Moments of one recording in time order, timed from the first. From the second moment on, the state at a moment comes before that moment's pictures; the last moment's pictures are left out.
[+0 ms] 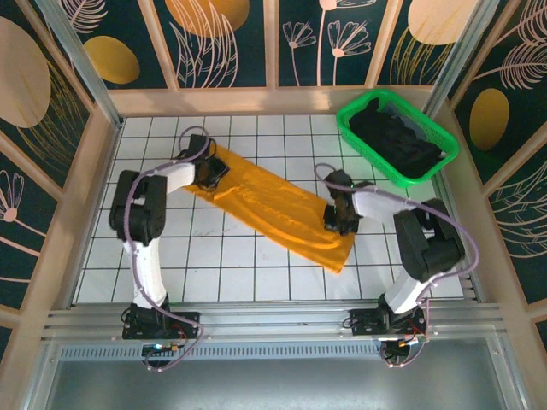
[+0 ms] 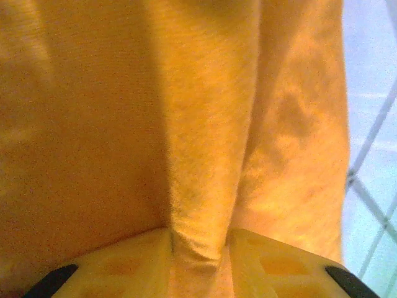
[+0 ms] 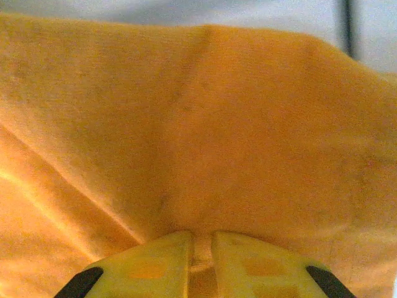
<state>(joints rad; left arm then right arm) -0.23 2.12 1.39 -0.20 0.20 -1.01 0.45 1.65 0.90 -0.68 -0.06 0.65</state>
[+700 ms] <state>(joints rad) -0.41 2.61 2.29 -0.21 0.37 -1.00 0.66 1.16 0.65 -0.54 -0.36 1.24</state>
